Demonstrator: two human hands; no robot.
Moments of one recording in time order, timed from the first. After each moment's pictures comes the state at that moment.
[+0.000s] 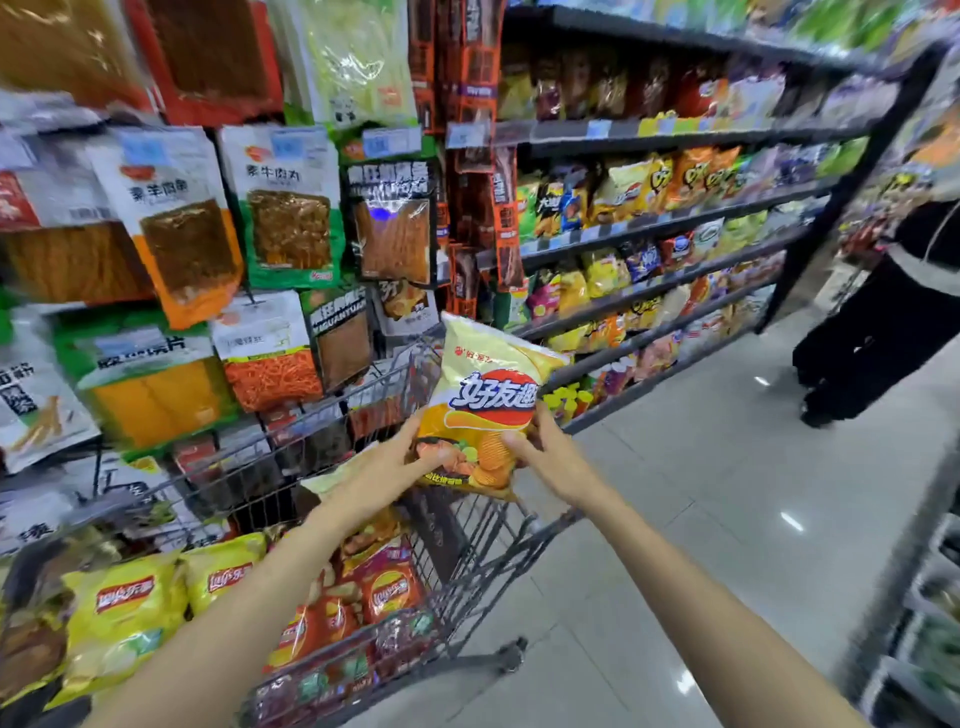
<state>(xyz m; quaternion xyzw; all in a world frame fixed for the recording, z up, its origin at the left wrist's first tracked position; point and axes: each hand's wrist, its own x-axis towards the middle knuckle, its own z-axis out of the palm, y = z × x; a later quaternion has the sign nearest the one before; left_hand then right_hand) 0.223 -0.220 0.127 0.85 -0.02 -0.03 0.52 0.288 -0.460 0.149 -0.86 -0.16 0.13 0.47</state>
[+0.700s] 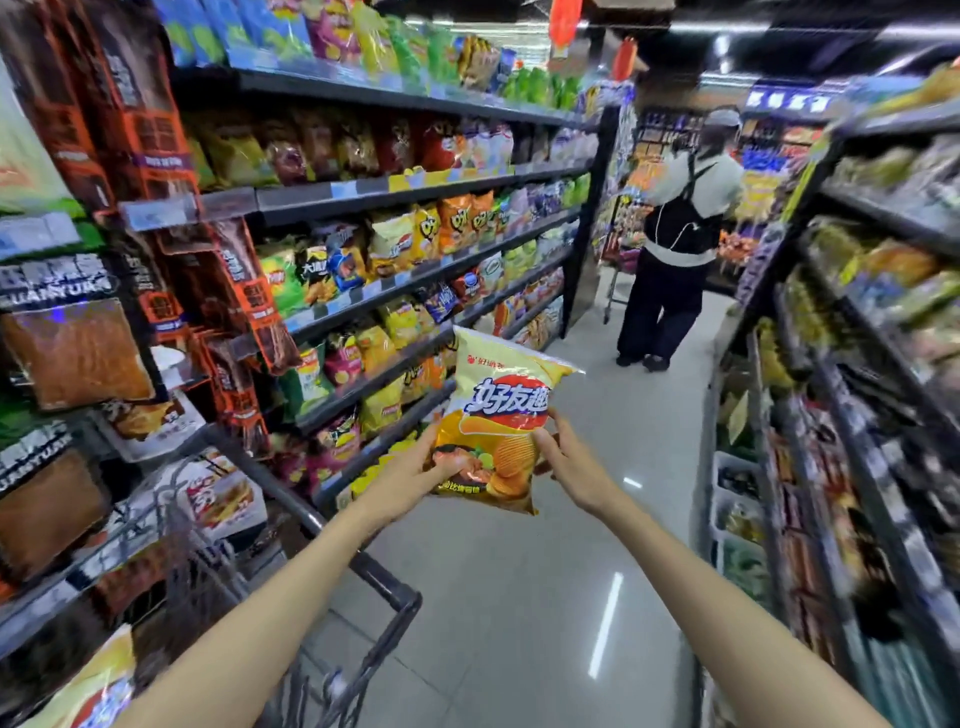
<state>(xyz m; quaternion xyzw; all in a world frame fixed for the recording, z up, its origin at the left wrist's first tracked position) 0.414 -0.478 0.177 0.82 -0.25 -0.09 0.51 0.364 -0.719 0.211 -0.86 0.00 -0.05 0.50</state>
